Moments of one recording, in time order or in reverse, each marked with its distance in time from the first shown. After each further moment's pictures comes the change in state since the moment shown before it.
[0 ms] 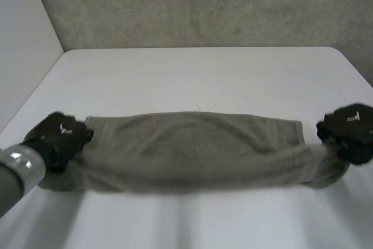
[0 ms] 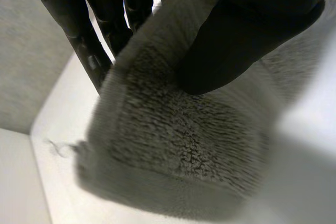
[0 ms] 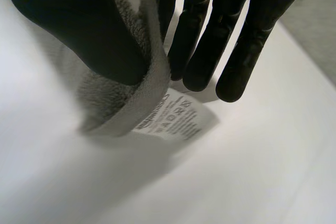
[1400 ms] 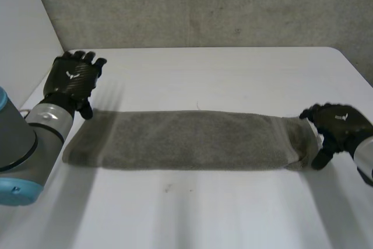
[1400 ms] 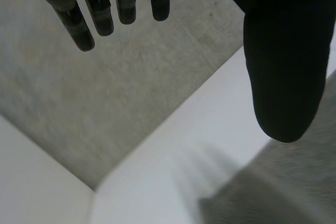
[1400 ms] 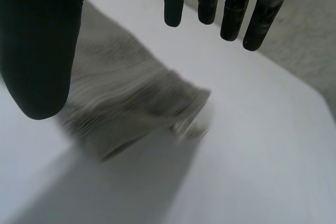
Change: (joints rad) left arm -0.098 -0.212 0.128 0.539 -0.110 -0.404; right arm 0.189 0.045 0.197 -0.530 0.289 0.526; left_hand -0.998 -1.052 -1.049 -1.049 -0.999; right_hand -0.735 -0.935 -0.973 -0.951 -0.905
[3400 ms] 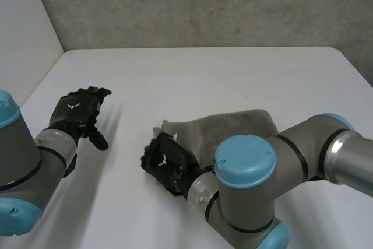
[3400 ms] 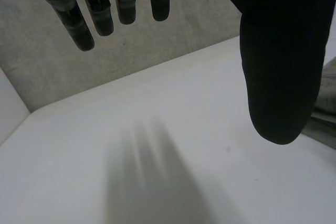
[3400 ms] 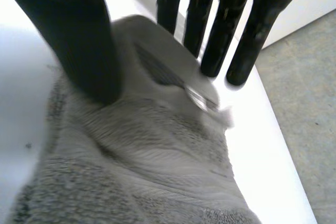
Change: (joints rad) left arm -0.037 0.003 -0.064 -0.154 -0.071 -0.366; right arm 0.831 0.510 -0.447 -0.187 0.058 -0.390; left_hand 0.000 0.000 0.000 -0.002 0.000; right_hand 0.262 0.406 0.448 0.429 0.417
